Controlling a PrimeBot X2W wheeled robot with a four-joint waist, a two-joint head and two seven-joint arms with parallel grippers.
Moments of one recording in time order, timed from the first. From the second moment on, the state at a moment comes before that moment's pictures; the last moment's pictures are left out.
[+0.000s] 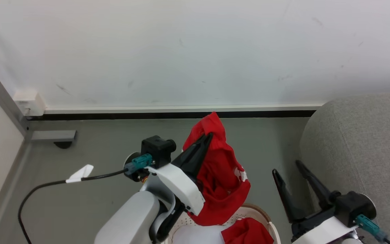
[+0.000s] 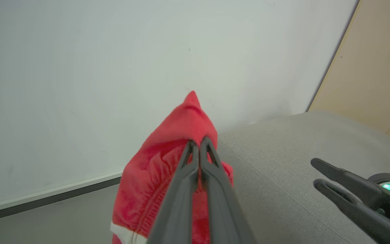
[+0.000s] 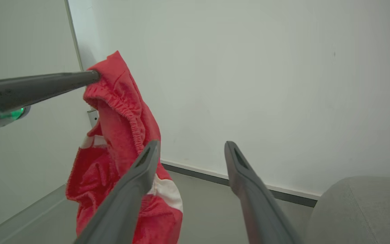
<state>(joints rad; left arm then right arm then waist) -0.57 0.13 -0.64 0.37 -0.54 -0.07 -0.13 -0.22 -0.18 0.38 0.24 0.39 0.13 -0.26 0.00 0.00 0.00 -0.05</state>
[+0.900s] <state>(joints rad) -0.53 0.06 -0.81 0.38 -0.58 -0.08 -0.11 -0.60 -0.19 1.00 0.81 0.59 0.13 -0.23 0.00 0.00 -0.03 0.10</state>
